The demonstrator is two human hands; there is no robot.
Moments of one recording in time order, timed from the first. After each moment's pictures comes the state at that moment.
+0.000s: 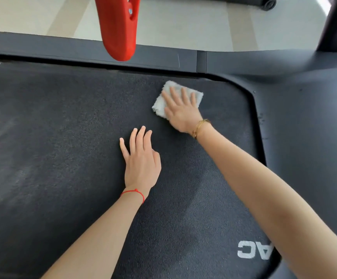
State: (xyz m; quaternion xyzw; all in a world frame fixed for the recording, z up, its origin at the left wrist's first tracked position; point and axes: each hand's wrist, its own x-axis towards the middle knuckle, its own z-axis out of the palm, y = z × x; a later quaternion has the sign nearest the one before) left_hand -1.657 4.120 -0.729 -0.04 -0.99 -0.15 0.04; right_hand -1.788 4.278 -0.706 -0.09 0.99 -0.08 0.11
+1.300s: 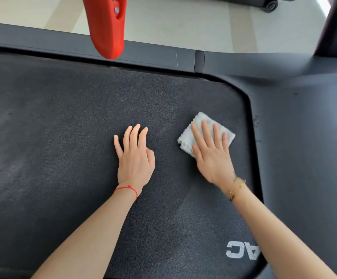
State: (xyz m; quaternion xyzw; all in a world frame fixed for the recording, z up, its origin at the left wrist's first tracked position) left_hand -1.659 4.122 -0.731 -0.03 -0.99 -0.14 0.05; right_hand -1.649 4.343 -0.708 -0.01 0.99 -0.10 0.06
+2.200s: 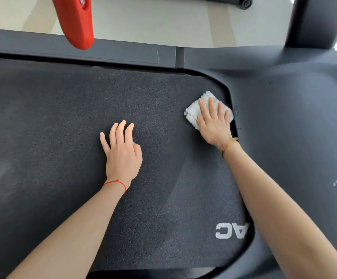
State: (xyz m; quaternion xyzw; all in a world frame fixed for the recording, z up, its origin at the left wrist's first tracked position) left_hand -1.657 4.119 -0.734 -0.05 -0.99 -0.15 0.07; right_hand -1.699 4.391 -0.699 0.11 0.98 -0.13 0.09
